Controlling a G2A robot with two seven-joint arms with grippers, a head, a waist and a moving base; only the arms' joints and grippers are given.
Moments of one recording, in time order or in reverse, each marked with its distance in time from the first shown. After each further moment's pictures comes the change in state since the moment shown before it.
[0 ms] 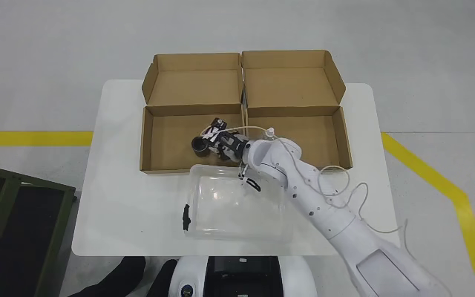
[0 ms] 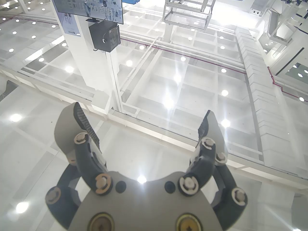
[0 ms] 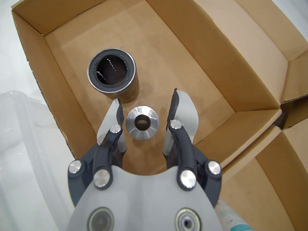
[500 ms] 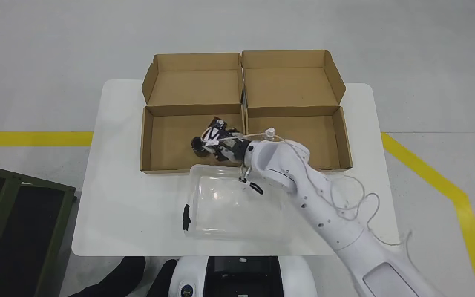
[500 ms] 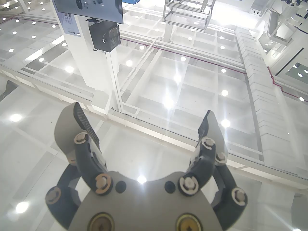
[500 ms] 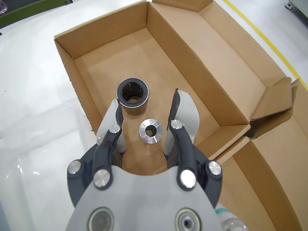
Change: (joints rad) left arm 0.000 0.000 0.000 0.000 0.000 0.000 0.000; right arm -0.110 0.036 0.098 -0.253 -0.033 -0.069 0.008
